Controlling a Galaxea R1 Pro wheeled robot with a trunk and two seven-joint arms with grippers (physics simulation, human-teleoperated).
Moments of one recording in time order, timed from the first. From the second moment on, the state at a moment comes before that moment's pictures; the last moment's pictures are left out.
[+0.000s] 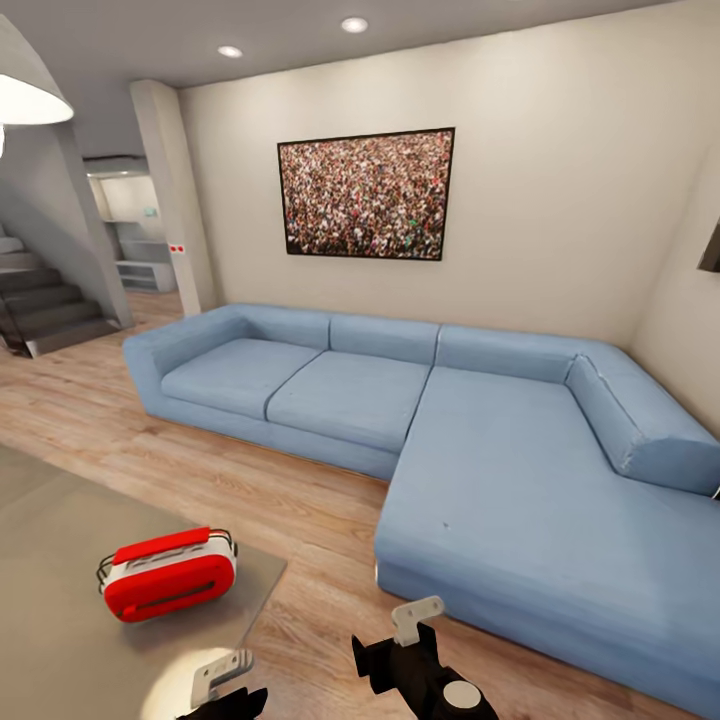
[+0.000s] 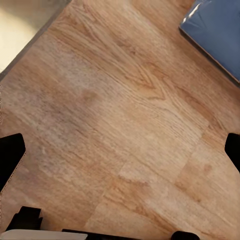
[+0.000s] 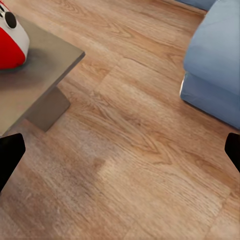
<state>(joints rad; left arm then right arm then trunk) 0.04 -0.06 0.04 -1.31 0.36 0.64 0.15 -0.04 0.06 0.47 -1.46 -0.19 0.56 -0.18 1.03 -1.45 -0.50</state>
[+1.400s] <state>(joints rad) 0.04 -0.07 0.03 -1.32 0.37 0.65 0.15 -0.04 0.06 0.47 -1.46 -0.19 0.56 -0.18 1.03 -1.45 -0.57</state>
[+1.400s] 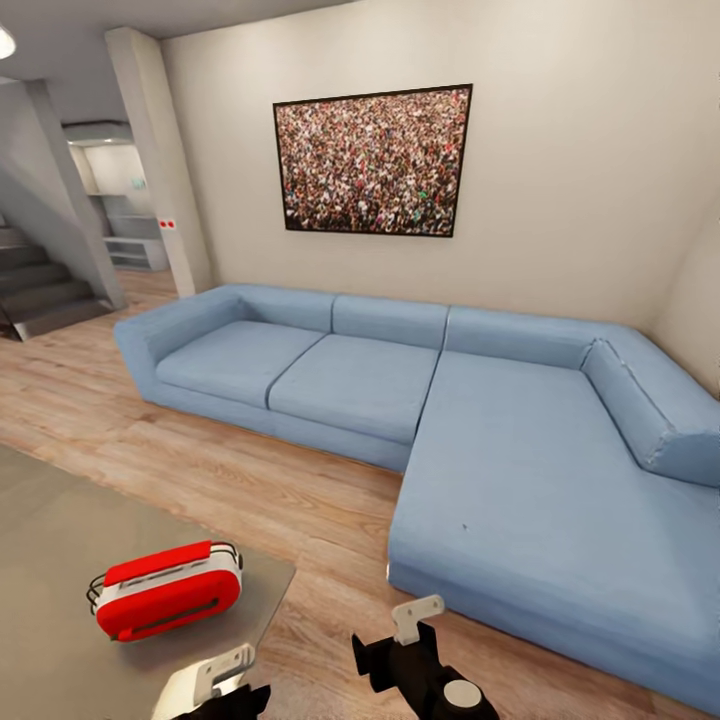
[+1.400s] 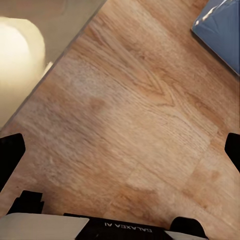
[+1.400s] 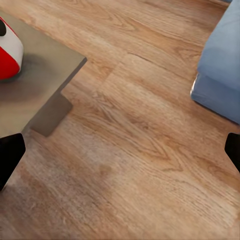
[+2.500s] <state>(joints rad) 0.04 -0.07 0.06 -1.32 0.37 0.64 0.15 -0.05 0.08 0.48 -1.48 -0.18 0.56 -0.18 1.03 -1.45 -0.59</state>
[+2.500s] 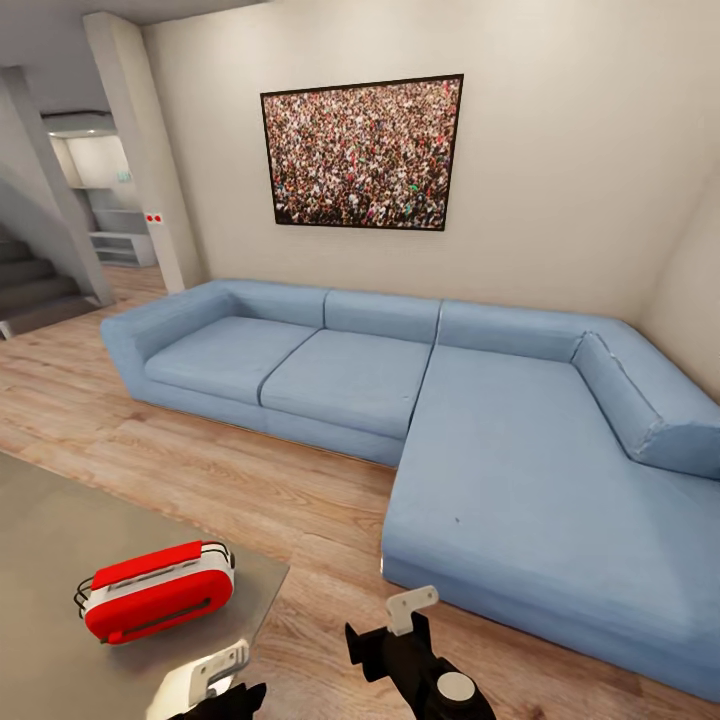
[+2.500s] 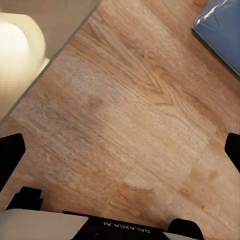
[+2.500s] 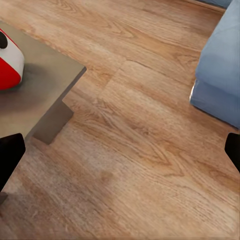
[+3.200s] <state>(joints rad) 0.01 -0.01 0.21 -1.55 0.37 0.71 0.18 -0.05 0.08 0.48 -1.48 -0.19 0.56 -0.18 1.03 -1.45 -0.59</state>
